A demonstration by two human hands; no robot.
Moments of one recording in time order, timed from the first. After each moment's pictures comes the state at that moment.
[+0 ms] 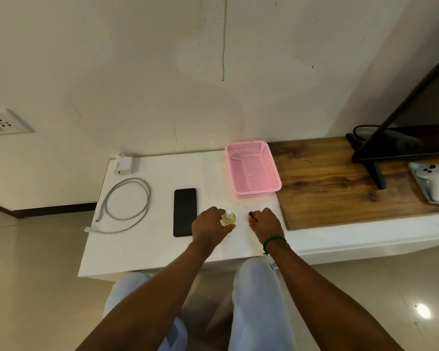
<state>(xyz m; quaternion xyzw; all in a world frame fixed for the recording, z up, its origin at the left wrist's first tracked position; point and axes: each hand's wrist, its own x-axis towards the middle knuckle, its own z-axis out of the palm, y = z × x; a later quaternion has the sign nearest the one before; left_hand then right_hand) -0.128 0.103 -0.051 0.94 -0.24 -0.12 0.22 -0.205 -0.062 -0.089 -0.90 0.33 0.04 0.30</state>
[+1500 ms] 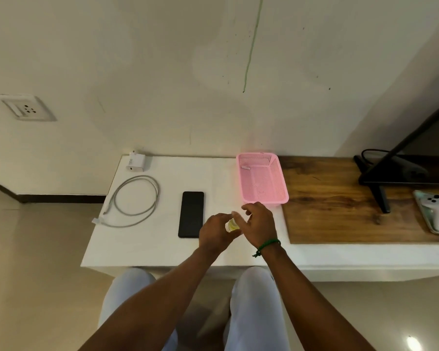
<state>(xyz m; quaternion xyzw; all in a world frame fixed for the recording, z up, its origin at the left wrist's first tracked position) -0.140 0.105 -0.034 0.90 -0.21 -0.15 0.34 -0.189 -0.010 -0.003 -0.91 0.23 -0.11 0.34</state>
